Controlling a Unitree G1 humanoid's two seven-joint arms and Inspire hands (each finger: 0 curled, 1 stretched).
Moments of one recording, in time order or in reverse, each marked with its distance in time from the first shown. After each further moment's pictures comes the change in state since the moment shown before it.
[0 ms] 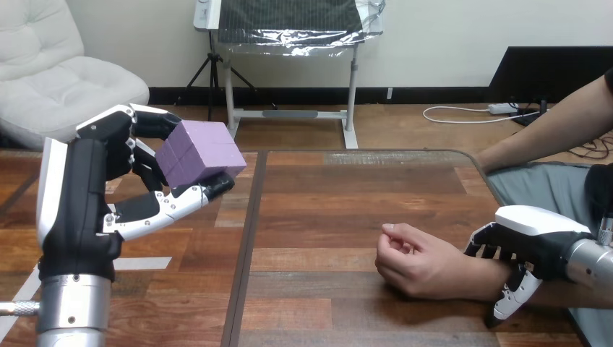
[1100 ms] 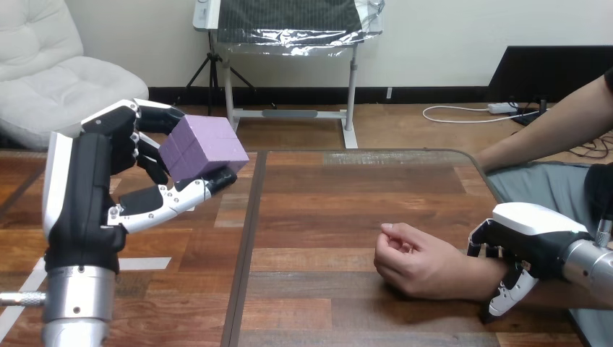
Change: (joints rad) left arm -0.045 -0.003 -0.001 0.053 -0.003 -0.008 -0.005; right arm -0.001 0.005 0.011 0.012 -0.007 -0.030 -0.063
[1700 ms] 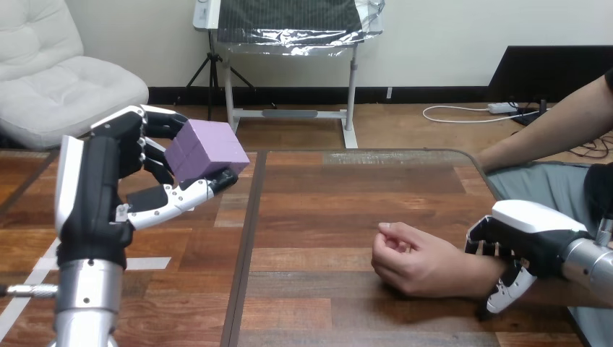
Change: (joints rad) left arm -0.063 -0.001 -0.003 0.124 -0.003 -0.012 -0.005; right arm 0.008 0.001 -0.016 -0.013 0.047 -0.003 0.000
